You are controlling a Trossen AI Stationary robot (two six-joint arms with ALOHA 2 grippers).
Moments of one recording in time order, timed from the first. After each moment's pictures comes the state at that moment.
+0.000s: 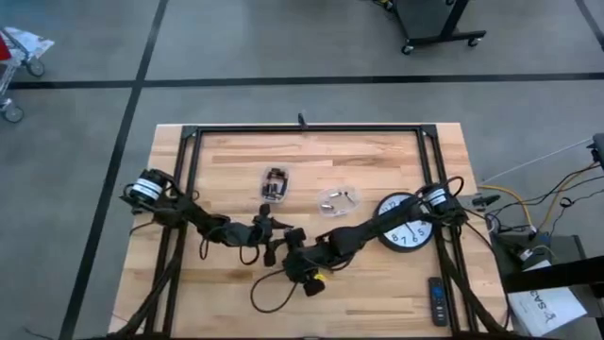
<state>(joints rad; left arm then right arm) -0.34 1.79 0.42 1.13 -0.49 -0.08 0.34 2.11 1.63 -0.42 0.11 -0.13</state>
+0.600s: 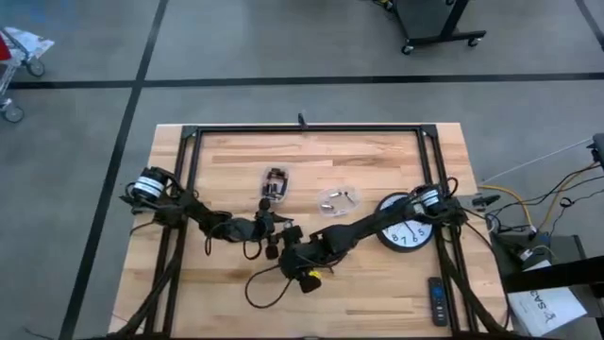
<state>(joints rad) -0.30 1.79 0.41 1.08 -0.49 -0.06 0.31 2.21 1.75 -0.49 0.07 -0.15</state>
